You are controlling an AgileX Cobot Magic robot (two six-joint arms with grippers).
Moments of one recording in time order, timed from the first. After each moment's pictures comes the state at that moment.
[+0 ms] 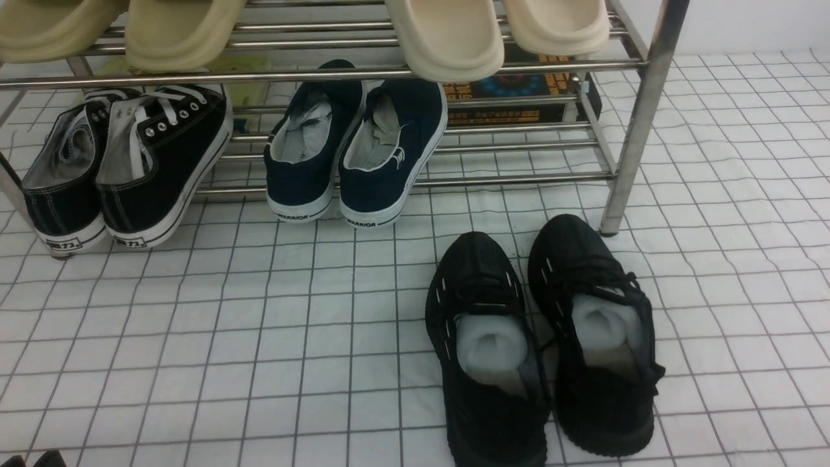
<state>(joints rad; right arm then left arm) 0.01 -0.01 0.02 0.01 0.39 0.04 -0.05 -0.01 0.03 0.15 0.38 -0.25</state>
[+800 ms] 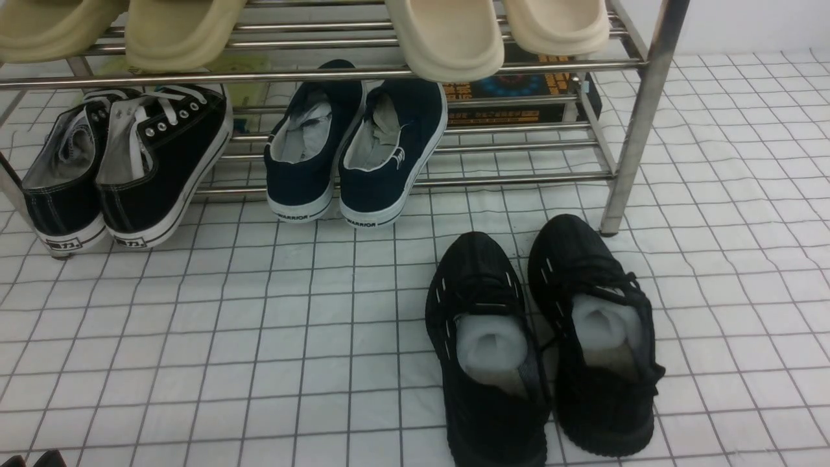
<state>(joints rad) 0.01 -0.01 0.02 0.01 0.39 0.04 -0.05 -0.01 0.03 0.15 0.38 -0.25</state>
